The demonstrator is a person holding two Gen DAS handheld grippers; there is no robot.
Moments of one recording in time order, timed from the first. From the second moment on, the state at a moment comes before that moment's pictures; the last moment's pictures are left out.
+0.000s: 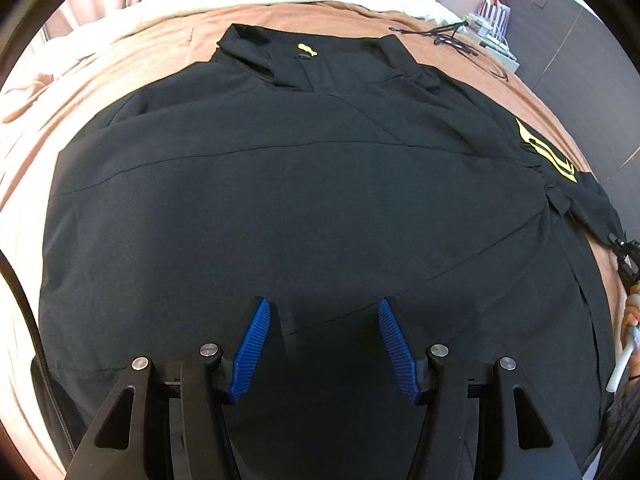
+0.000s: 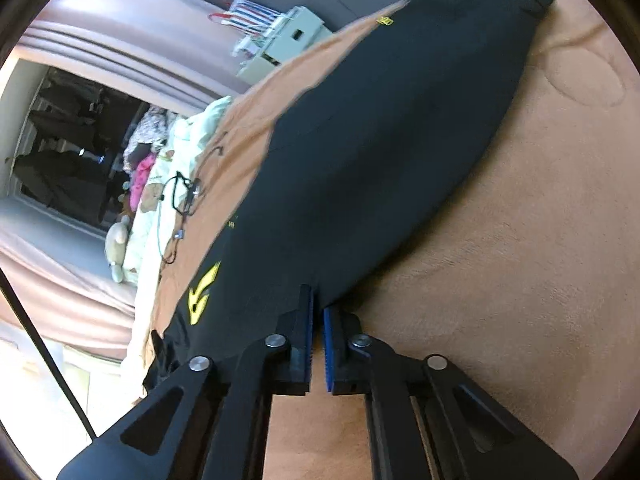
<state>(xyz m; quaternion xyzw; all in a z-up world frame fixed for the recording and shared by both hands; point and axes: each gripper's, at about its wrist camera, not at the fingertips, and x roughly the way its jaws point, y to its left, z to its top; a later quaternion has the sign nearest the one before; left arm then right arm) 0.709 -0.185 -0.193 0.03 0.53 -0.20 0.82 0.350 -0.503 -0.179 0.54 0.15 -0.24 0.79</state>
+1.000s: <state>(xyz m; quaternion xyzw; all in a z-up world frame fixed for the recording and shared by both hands) 0.671 -0.074 -0.124 -0.01 0.51 -0.17 0.84 0.480 -0.277 -0.042 0.39 0.19 0.00 0.90</state>
